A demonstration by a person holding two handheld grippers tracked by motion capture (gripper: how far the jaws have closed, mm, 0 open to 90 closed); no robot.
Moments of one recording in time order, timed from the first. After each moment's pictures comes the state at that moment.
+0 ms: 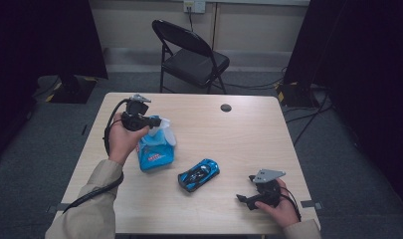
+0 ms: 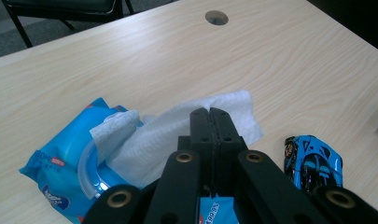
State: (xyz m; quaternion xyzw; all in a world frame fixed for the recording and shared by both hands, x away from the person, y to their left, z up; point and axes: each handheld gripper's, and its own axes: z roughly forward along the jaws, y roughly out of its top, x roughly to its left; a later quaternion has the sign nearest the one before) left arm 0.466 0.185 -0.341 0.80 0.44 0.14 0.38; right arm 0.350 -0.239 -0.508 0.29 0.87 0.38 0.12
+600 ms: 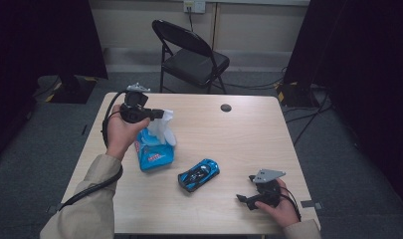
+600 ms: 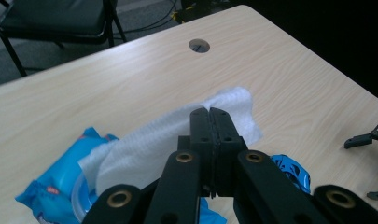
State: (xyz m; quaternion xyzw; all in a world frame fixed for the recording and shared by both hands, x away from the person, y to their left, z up) left arm 0.463 0.176 -0.304 0.80 0.41 0.13 0.42; right arm 0.350 -0.239 -0.508 0.29 0.87 0.38 0.12
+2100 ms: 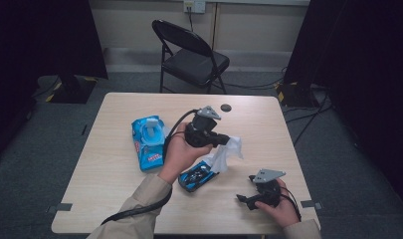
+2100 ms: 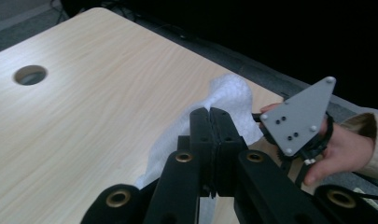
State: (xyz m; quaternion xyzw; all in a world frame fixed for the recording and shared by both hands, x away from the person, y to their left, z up) left arm 0.409 0.013 -0.322 0.85 0.26 0.03 0.46; right arm 0.350 -0.239 -0.508 0.29 0.87 0.38 0.12
